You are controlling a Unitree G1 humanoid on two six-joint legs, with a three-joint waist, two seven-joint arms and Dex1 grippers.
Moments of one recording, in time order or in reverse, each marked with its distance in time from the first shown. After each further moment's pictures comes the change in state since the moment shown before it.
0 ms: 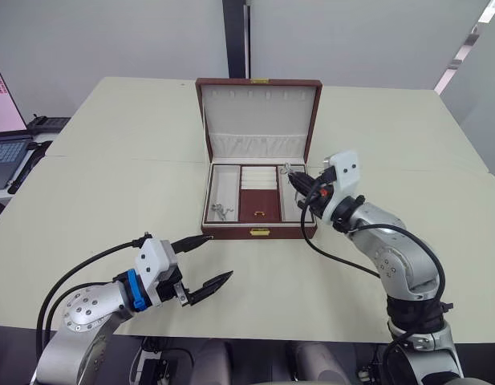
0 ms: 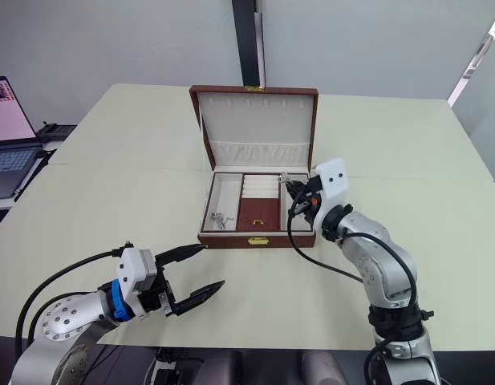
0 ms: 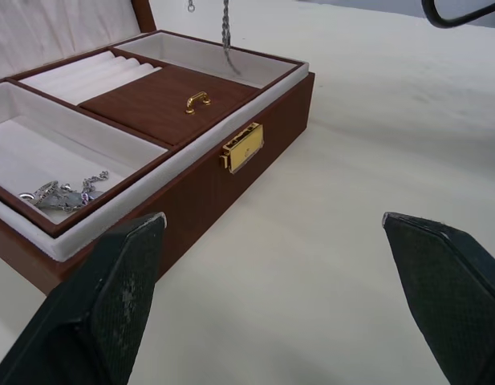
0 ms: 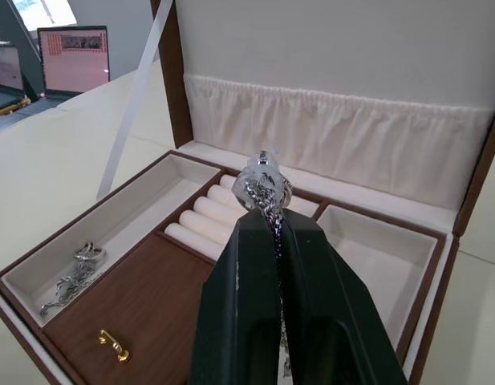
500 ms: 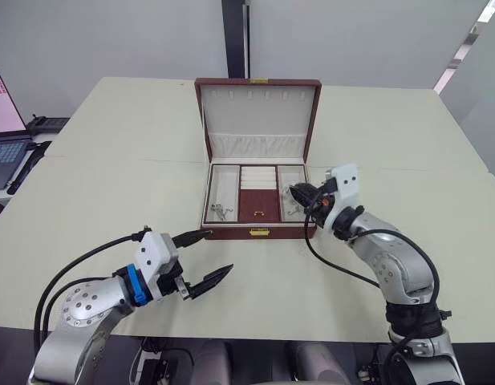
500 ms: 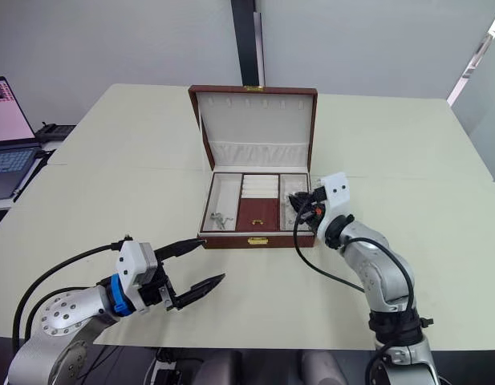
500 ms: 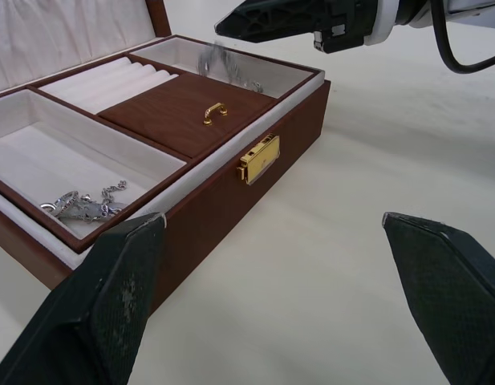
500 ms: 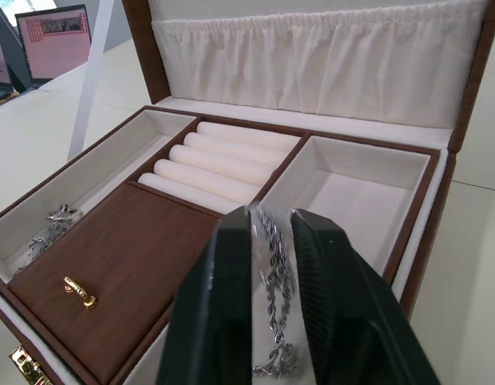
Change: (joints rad) left arm -0.037 0.006 0.005 -0.032 -0.011 0.068 0.037; right arm 0.042 -0.002 -0.027 0.062 0.012 -0.026 0.013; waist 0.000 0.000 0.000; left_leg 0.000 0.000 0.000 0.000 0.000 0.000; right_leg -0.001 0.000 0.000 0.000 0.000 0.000
